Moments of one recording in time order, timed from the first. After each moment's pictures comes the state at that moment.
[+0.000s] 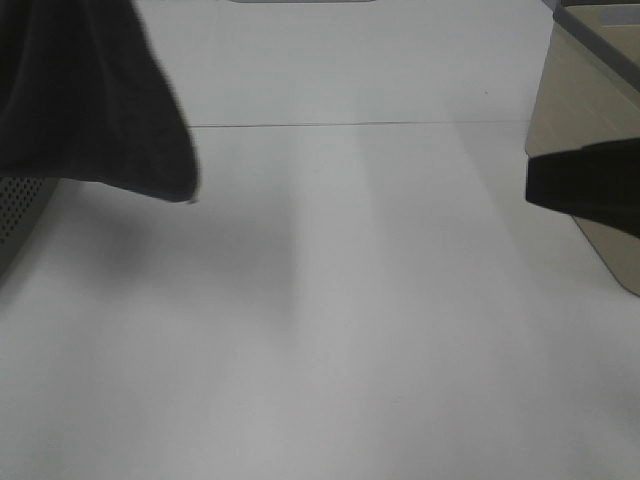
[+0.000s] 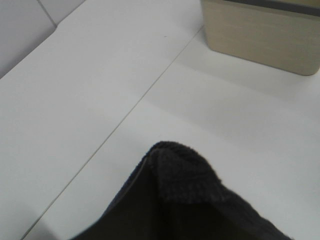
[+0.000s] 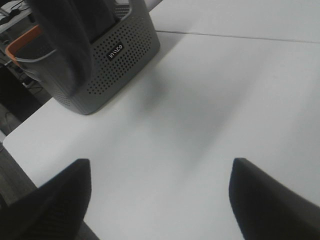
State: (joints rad) left arm -0.33 1.45 -1.83 -0.39 1.09 0.68; right arm -0.01 0.78 -0.51 1.18 0.79 -1.10
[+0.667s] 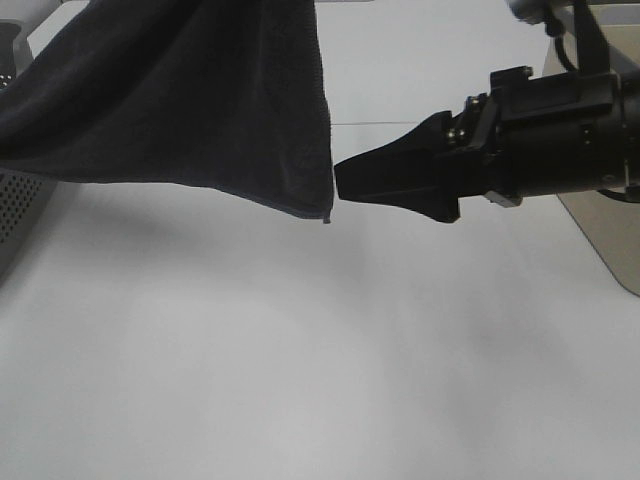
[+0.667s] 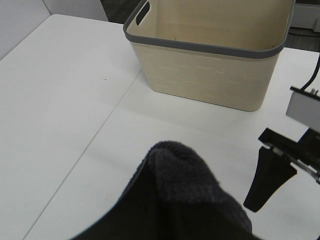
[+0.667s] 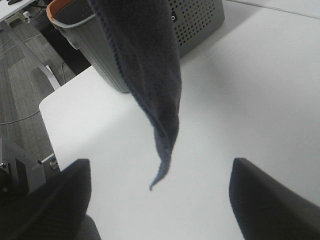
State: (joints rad) left arm -0.57 1.59 -1.83 -0.39 0.88 0.64; right arm 0.35 1.34 -0.70 1.47 0.66 -1.51
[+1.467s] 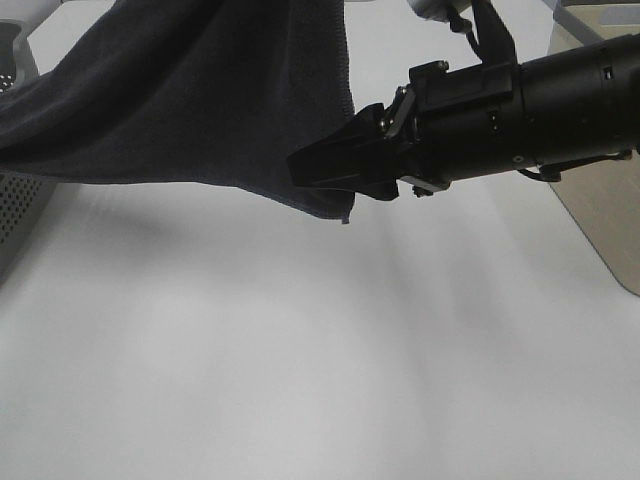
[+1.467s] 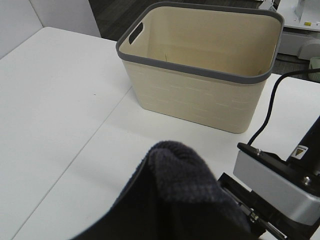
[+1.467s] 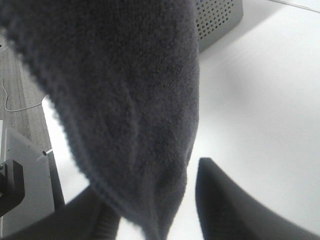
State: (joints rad) left arm -0.57 1.61 -1.83 -0.47 0.84 0.64; right arm 0.42 1.49 -0.81 1.49 0.62 -1.53
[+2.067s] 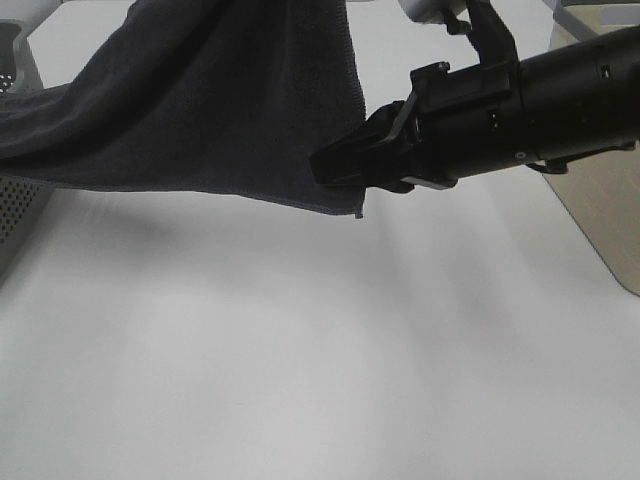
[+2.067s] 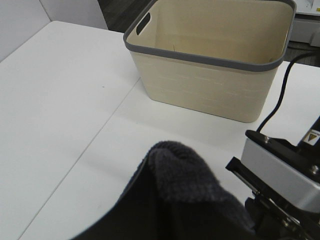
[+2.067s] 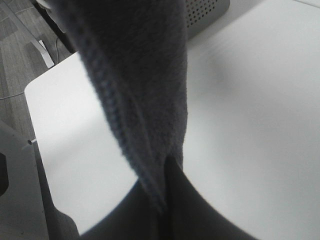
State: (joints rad) left arm -0.57 1.61 -1.83 -0.42 0.85 0.64; right arm 0.42 1.48 -0.85 1.35 0.59 -1.41
